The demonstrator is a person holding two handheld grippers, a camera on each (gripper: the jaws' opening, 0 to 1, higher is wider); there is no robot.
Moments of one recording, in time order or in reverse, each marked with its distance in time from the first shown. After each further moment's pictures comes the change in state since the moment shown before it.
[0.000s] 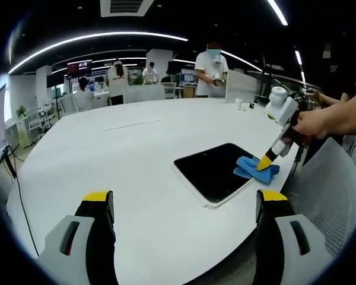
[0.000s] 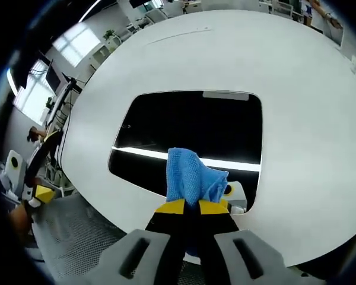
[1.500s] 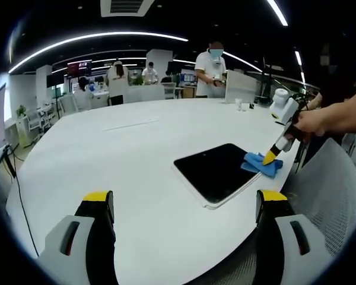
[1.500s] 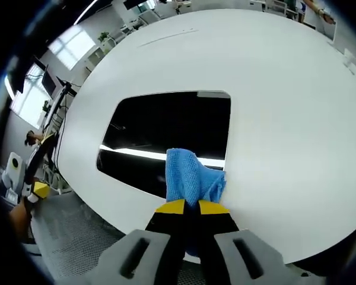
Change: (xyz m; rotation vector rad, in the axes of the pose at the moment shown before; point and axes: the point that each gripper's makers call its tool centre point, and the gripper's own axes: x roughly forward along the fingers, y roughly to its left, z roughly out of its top) left arm 0.000 0.000 0.000 -0.002 -0.002 0.000; right arm -0.012 -0.044 -0.003 0.026 0.001 -0.027
